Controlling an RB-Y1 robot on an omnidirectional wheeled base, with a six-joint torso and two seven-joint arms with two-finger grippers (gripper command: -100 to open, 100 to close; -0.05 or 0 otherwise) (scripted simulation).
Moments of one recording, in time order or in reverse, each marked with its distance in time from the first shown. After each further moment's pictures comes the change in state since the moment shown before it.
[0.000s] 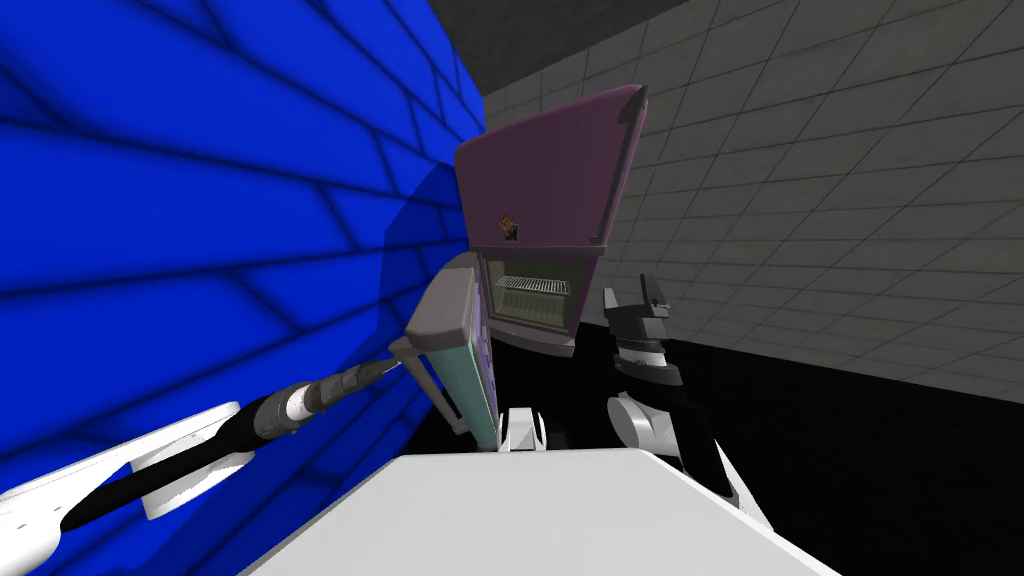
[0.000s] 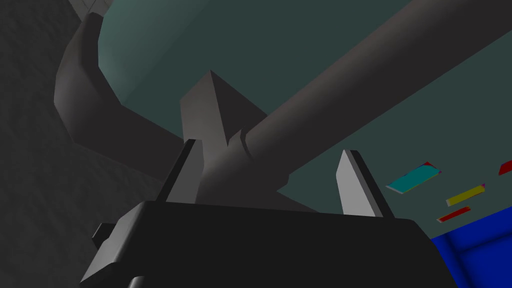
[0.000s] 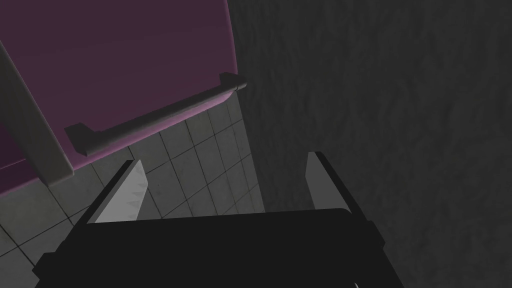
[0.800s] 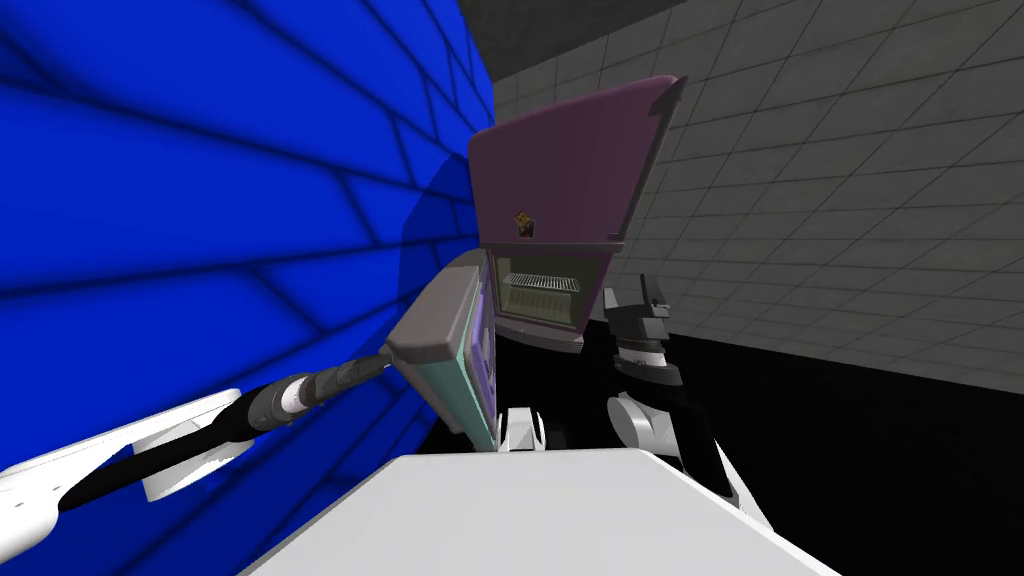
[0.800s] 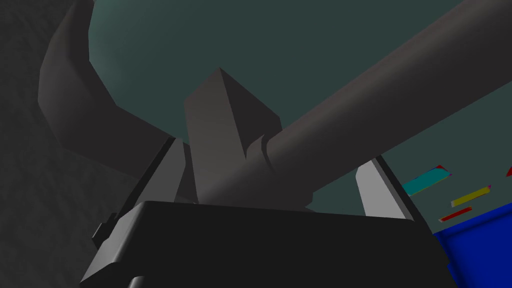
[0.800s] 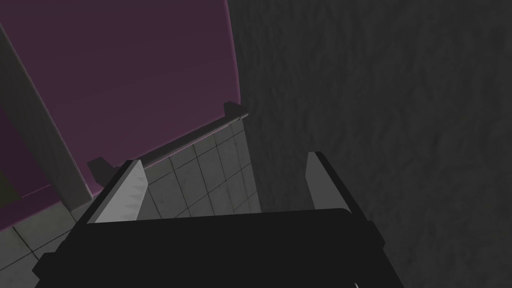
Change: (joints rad) left arm 0.021 0.070 0.034 -0.027 0.031 -0.040 0.018; right arm 0.000 0.001 0.000 0.000 0.000 0.000 0.000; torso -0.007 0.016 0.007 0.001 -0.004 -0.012
